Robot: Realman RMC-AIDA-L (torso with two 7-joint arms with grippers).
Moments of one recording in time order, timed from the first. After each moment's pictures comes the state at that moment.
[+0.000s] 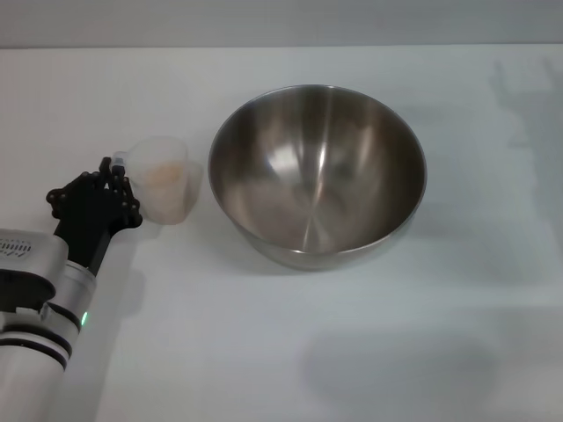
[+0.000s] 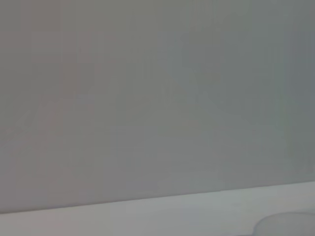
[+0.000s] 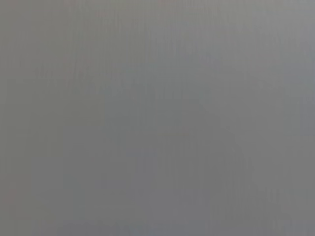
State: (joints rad) left arm -0.31 -2.08 -0.43 -0.53 1.80 1.04 0.32; right arm 0.57 2.07 -2.10 -0.20 0.89 -1.36 0.04
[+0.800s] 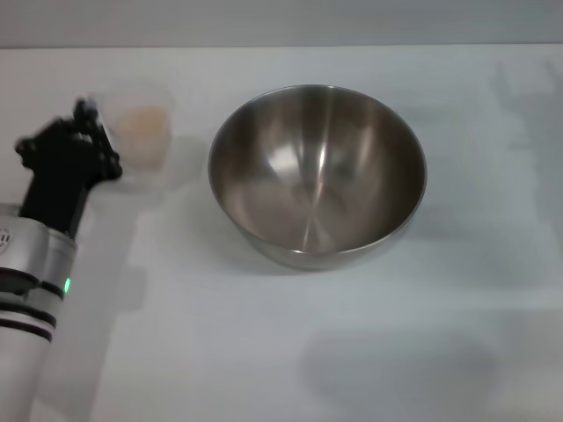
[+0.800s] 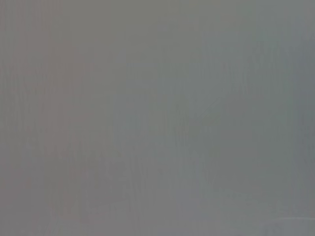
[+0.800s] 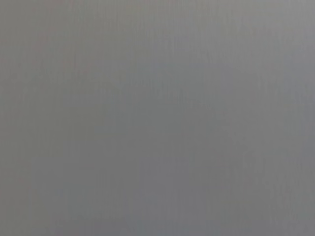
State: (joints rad) left arm -0.35 -2.08 -0.41 -0.49 1.81 1.25 0.37; right arm 0.56 2.08 -2.10 -0.20 0.89 -1.36 0.04
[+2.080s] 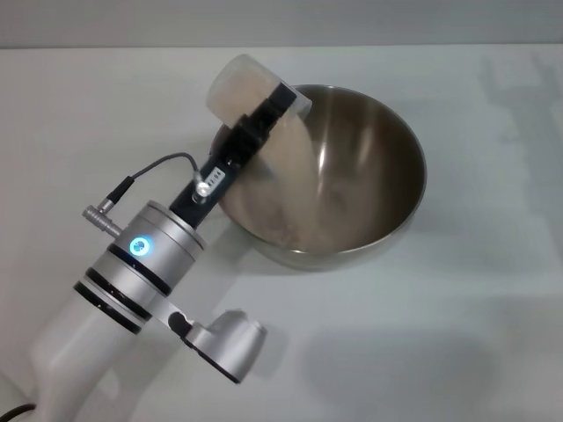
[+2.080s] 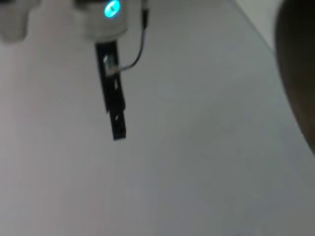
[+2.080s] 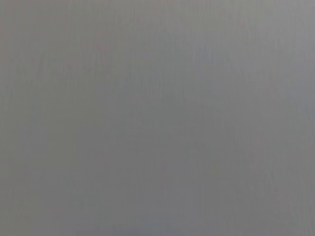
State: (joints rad) left arm -0.48 -2.08 -0.34 -0.53 2.21 1.23 2.02; right arm 0.60 2.07 -2.10 -0.18 0.87 -1.37 0.04
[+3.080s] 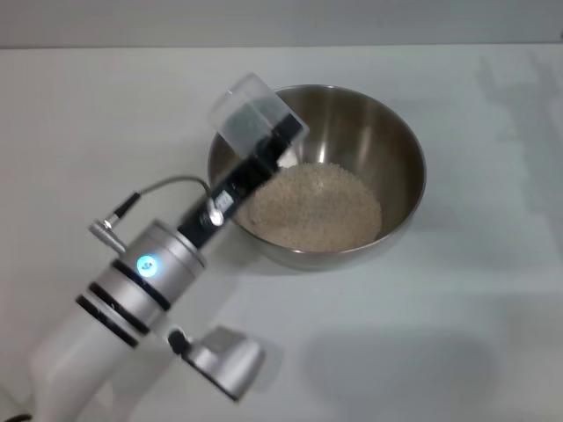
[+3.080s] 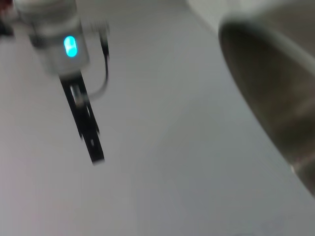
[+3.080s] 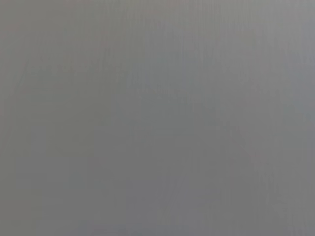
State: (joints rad) left arm -0.46 -2.08 -0.33 -0.52 2.24 1.20 2.15; right arm 0.62 2.07 -2.09 -0.16 0.85 -1.37 0.04
